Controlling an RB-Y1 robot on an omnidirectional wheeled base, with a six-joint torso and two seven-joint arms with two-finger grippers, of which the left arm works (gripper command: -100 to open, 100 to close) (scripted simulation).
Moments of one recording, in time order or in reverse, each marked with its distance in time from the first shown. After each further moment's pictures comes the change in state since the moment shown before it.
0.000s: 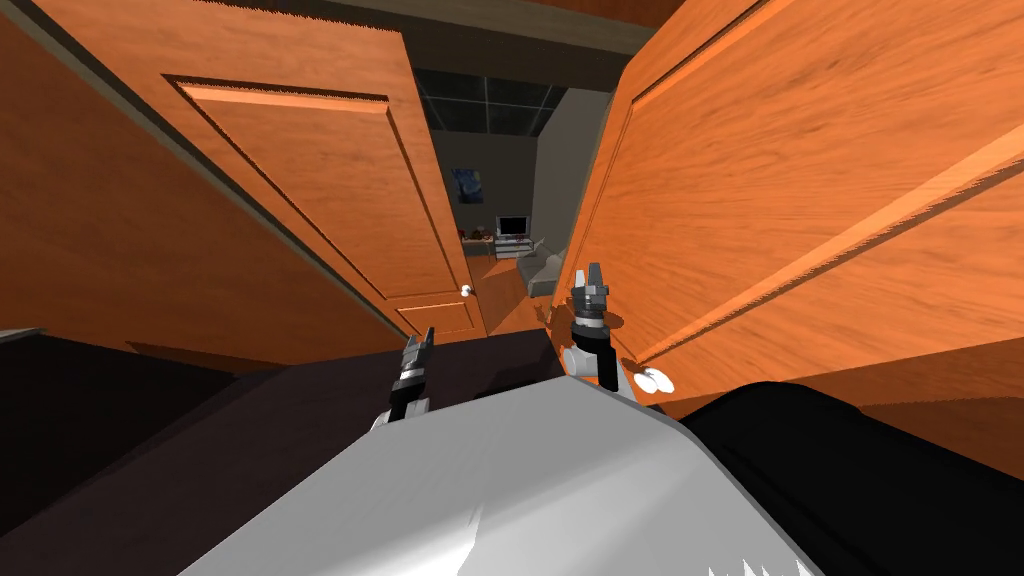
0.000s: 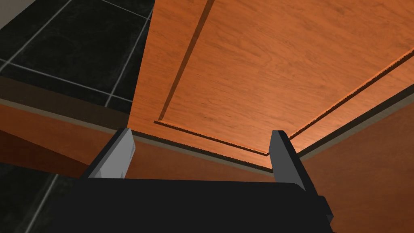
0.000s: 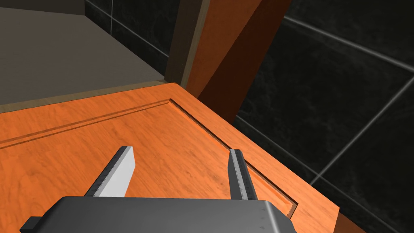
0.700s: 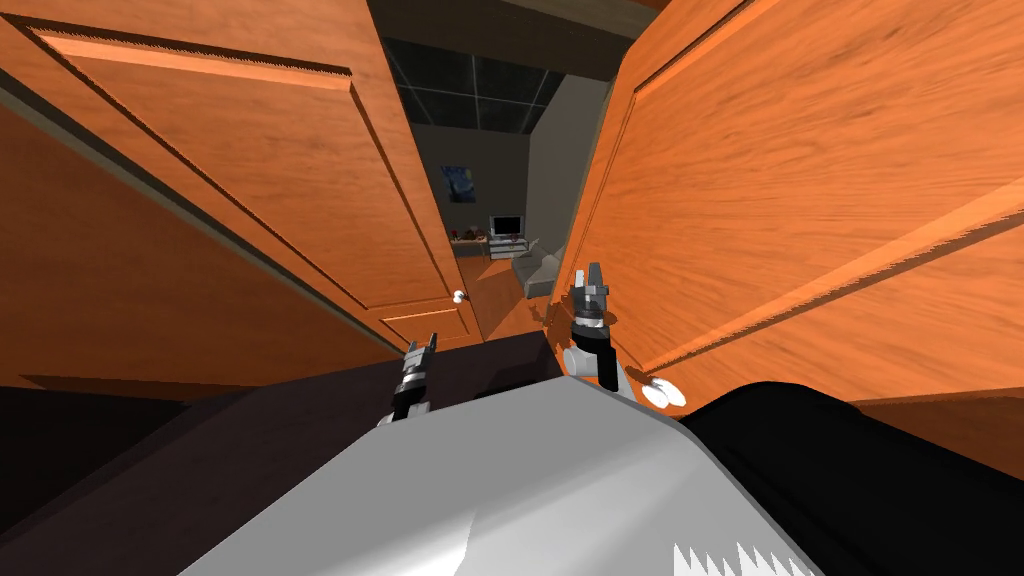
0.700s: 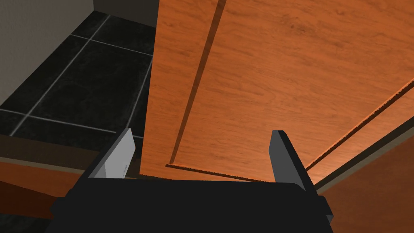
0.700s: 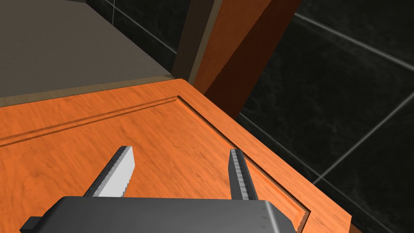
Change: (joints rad) arm -0.042 -0.003 0.038 0.147 -0.028 -0.019 -0.135
